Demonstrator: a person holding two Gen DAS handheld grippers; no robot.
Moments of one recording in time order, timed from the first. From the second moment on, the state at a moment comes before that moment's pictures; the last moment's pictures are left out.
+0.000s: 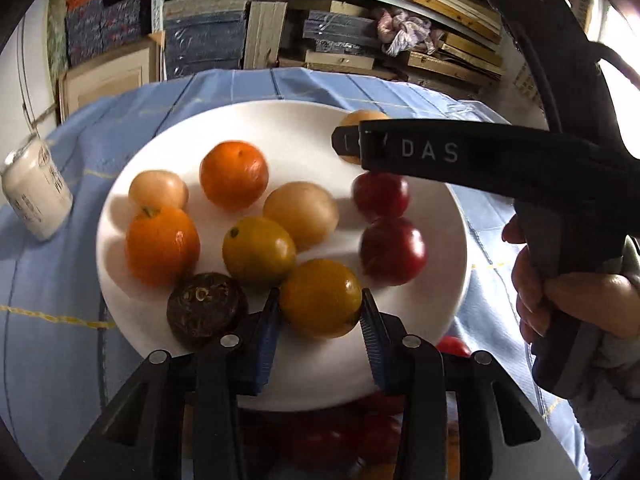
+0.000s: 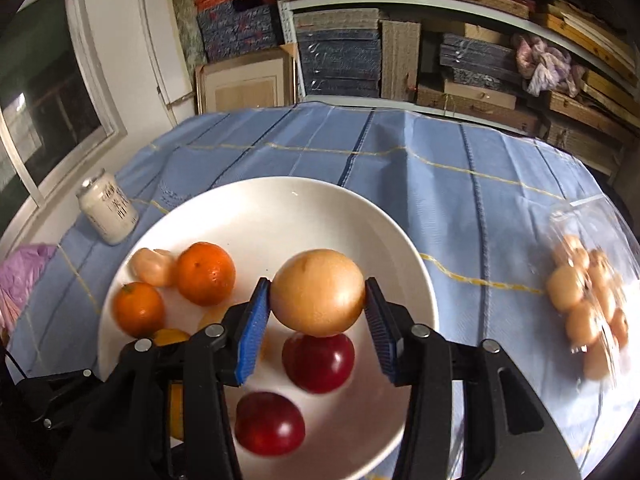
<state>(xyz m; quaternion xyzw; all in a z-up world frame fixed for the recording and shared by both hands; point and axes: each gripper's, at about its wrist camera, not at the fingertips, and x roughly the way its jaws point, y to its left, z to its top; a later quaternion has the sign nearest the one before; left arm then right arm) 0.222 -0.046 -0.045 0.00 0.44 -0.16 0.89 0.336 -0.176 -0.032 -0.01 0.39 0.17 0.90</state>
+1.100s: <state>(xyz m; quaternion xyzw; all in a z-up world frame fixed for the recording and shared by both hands) 0.108 0.054 -0.027 -0.05 0.35 -0.04 0.93 0.131 -0.276 -0.042 0.18 0.34 0.18 0.91</state>
